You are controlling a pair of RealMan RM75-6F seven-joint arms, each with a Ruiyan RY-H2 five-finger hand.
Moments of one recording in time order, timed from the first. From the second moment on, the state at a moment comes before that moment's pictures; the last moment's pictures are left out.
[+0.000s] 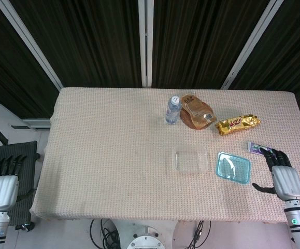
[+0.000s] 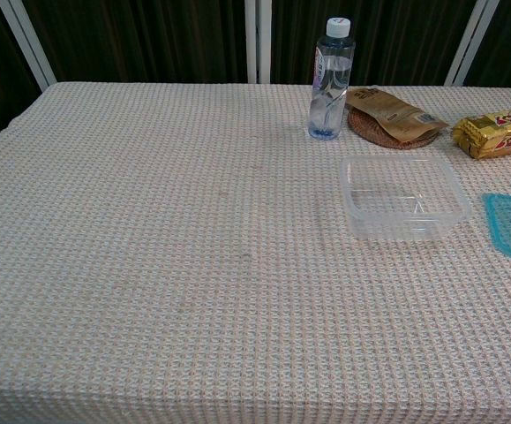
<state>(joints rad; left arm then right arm) -0.05 -1.24 -0.03 -1.58 1.46 1.50 0.20 0.16 -1.10 0.05 -1.68 -1.34 1.25 -0.02</state>
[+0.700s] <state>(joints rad) -0.05 -1.25 -0.03 -1.57 1.45 1.48 0.20 0.38 -1.25 0.08 -1.55 -1.05 0.89 -0.17</state>
